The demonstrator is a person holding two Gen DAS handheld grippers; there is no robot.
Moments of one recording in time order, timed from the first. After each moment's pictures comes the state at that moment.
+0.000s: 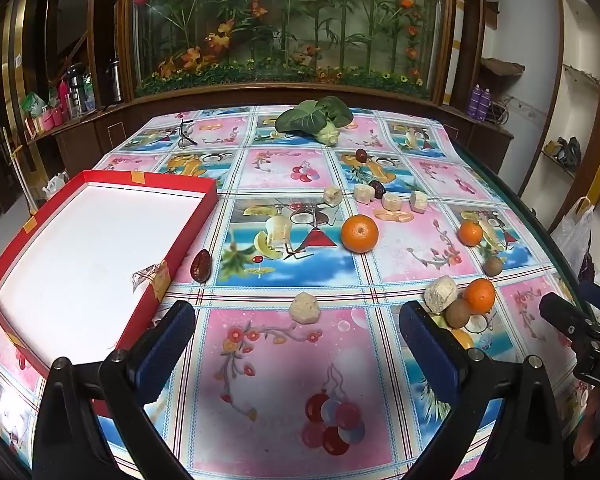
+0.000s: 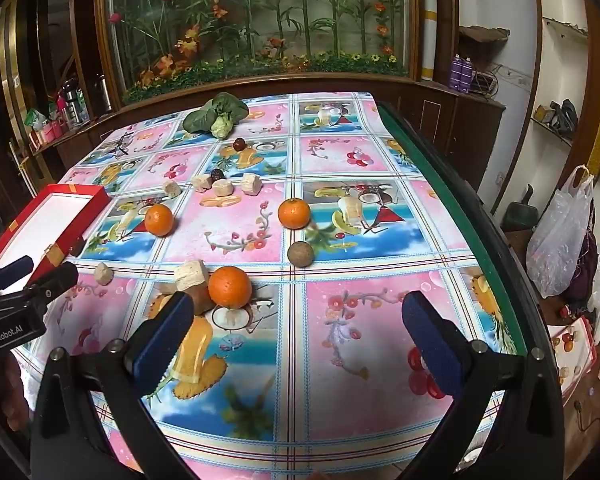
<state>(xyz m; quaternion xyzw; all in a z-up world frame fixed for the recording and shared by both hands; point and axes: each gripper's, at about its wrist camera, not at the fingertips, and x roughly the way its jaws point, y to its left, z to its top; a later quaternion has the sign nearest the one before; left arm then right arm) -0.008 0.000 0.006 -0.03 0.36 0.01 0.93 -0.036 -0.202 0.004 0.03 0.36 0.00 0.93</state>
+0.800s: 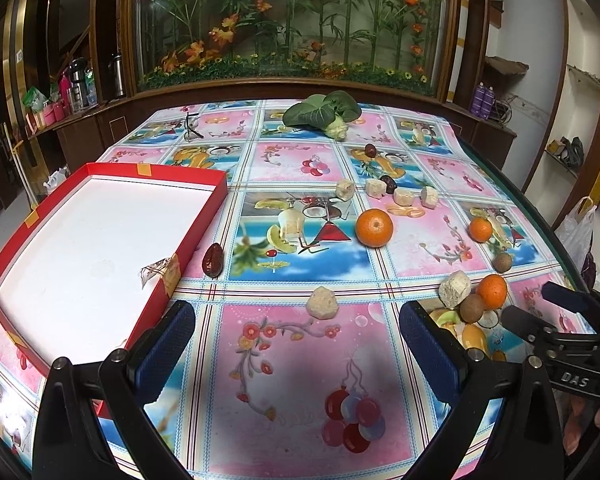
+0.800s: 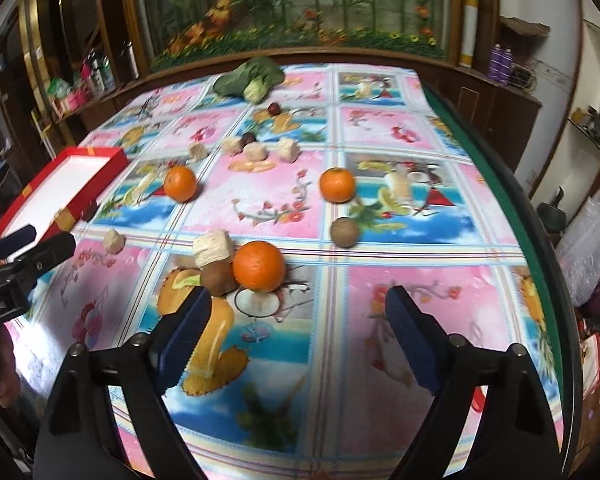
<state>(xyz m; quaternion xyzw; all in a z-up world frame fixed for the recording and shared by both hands) -0.006 0.015 -0.001 -0.03 0.36 0.01 0.93 -0.011 -0.179 -0.023 0.00 0.44 0.06 0.89</state>
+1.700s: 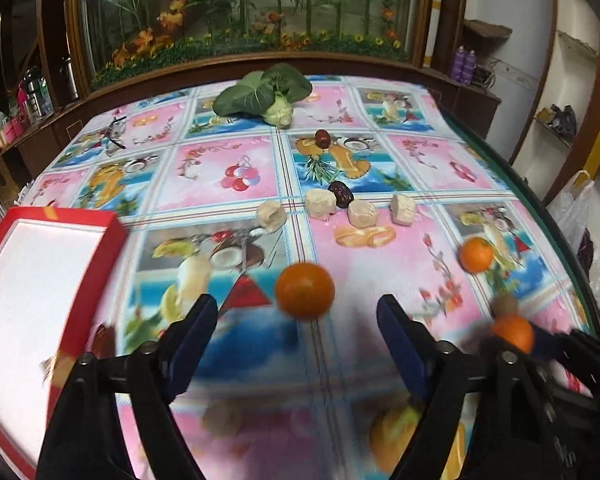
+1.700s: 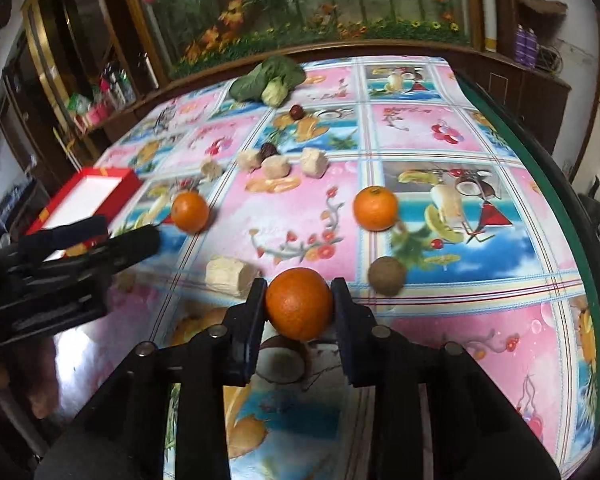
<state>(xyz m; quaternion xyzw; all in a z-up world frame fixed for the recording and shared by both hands) 0.094 -0.044 -0.017 0.00 0.41 -0.03 0.91 0.030 -0.188 -0.032 0.07 0.41 0.11 0.90</state>
